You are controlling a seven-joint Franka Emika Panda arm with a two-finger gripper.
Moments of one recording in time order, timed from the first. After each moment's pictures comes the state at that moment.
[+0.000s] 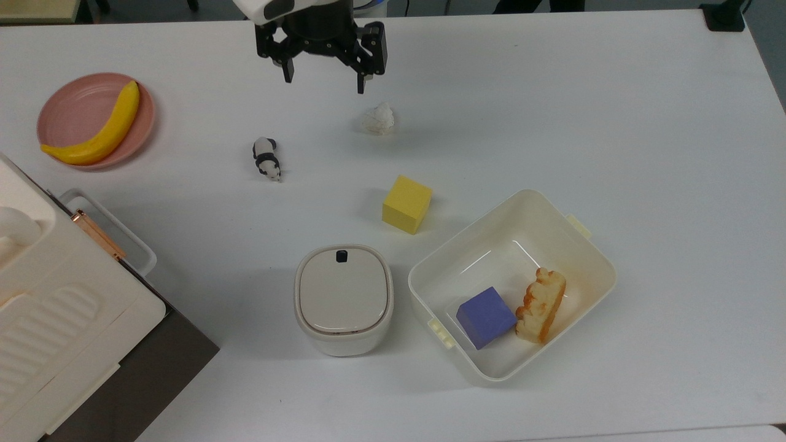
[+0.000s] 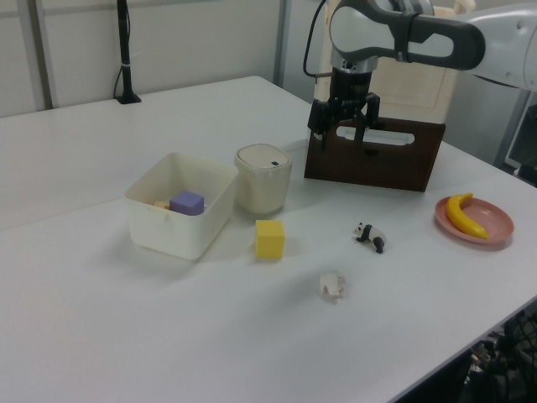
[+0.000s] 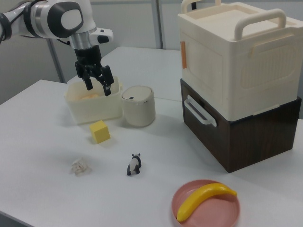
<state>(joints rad) 0.21 0.13 -0.19 -1.56 -0.01 1.70 0.16</state>
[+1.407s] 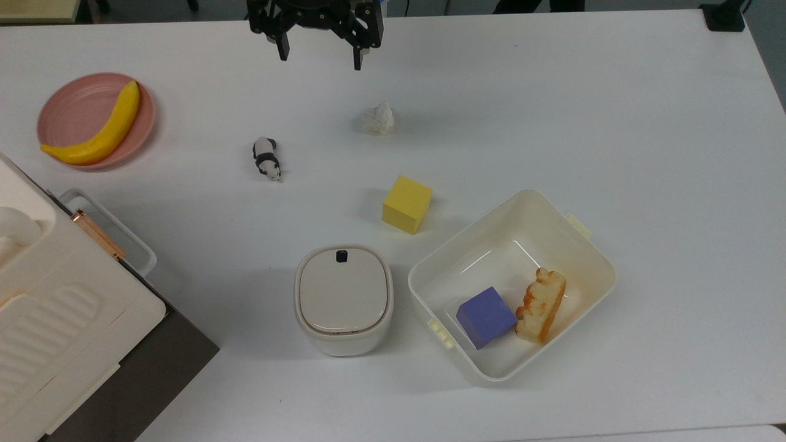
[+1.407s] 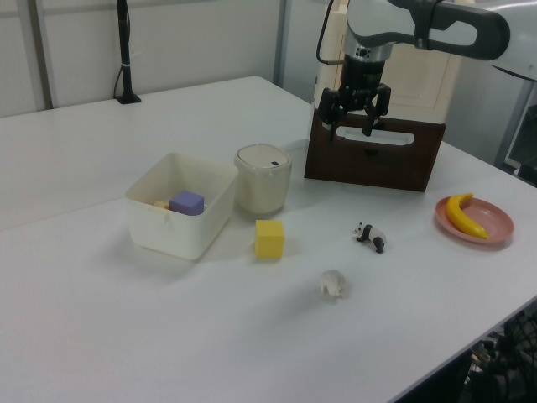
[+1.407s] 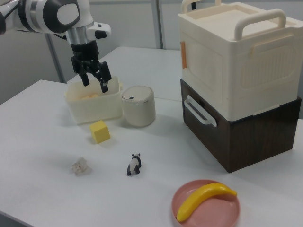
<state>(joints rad) -0.07 0.08 0.09 -1.57 -0.01 1.68 0.16</state>
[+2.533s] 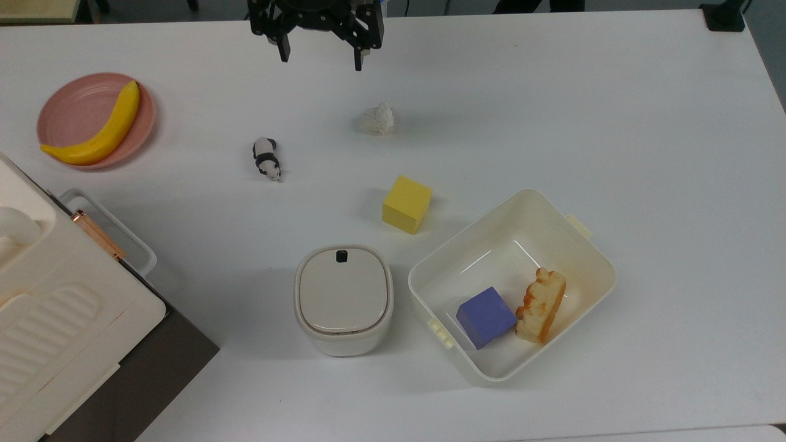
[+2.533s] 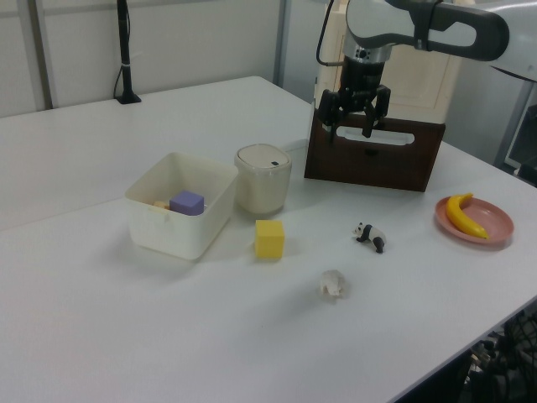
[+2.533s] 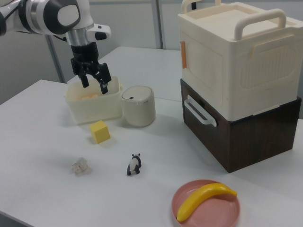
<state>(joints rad) -0.07 0.08 0.09 -1.58 -0.01 1.68 0.15</state>
